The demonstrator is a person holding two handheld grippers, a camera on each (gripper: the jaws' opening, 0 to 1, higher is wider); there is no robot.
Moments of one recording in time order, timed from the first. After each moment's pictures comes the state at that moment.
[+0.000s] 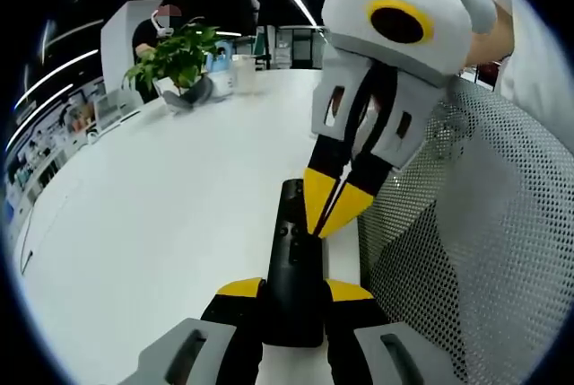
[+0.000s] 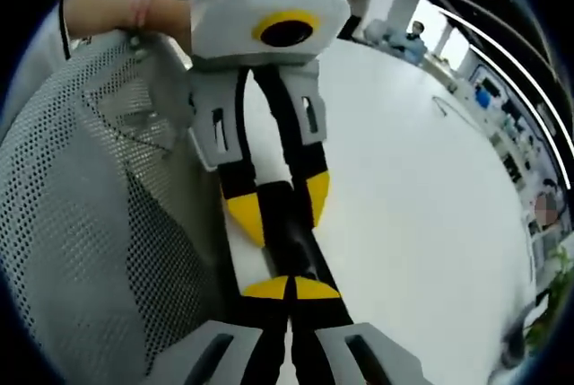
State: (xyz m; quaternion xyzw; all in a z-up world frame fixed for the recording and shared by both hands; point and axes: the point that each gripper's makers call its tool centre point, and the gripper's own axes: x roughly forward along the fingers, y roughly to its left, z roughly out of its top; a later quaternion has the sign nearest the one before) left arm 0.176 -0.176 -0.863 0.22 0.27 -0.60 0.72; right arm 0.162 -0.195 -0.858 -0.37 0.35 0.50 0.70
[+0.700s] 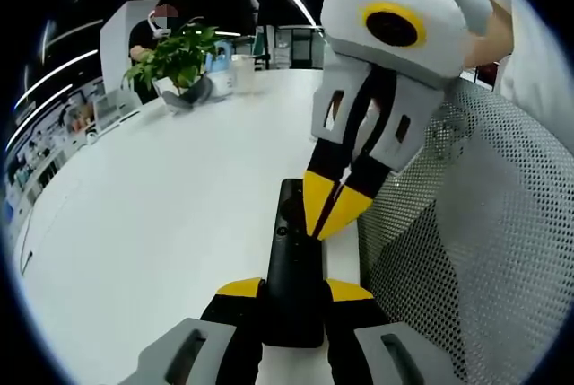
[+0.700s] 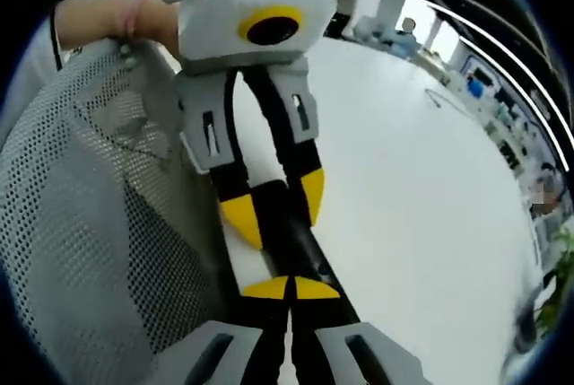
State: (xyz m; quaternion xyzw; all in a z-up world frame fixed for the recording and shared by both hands) left arm 0.176 -0.177 -0.863 0.22 0.27 -0.60 0.72; right arm 0.166 -0.196 -0.857 -0.31 0.37 0.50 0.72
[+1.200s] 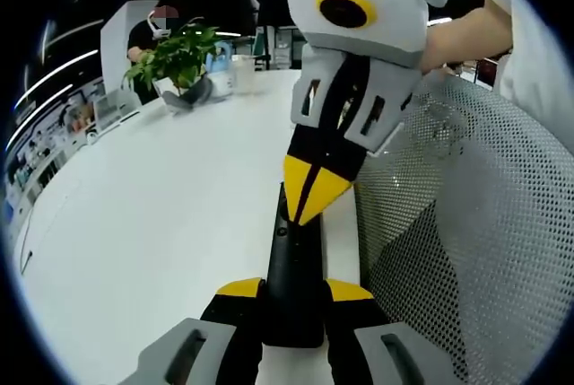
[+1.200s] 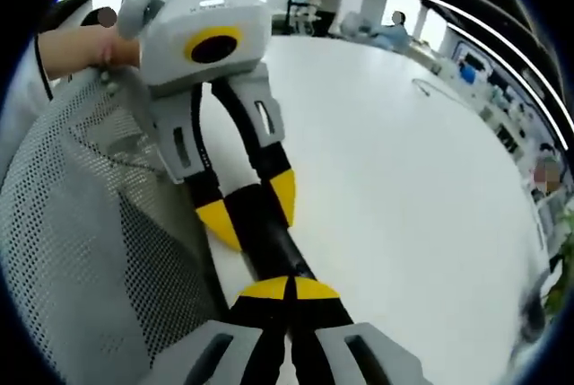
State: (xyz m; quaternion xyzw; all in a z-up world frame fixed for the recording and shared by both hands) left arm 0.177 -0.176 -0.863 0.22 0.27 -0.60 0.72; right arm 0.180 -0.200 -0.851 -0.30 0.37 0.49 0.72
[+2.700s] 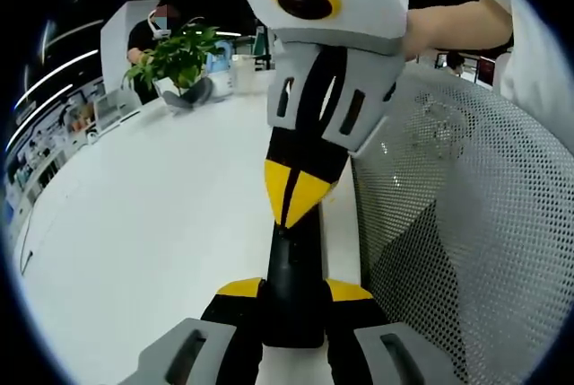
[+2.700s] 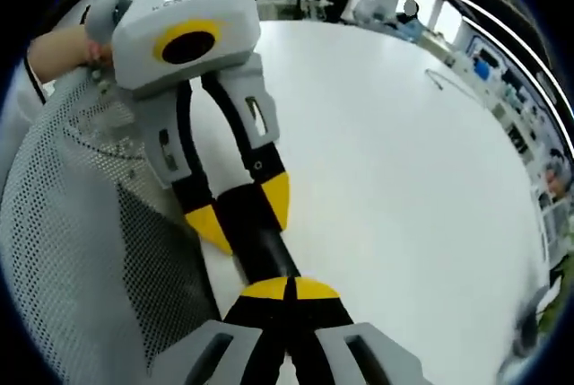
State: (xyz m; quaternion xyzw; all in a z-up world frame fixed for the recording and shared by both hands) left arm 0.176 -0.176 -0.863 0.22 0.27 -0.60 0.72; right arm 0.192 -0.194 -0.853 -0.30 0.42 0.50 0.70
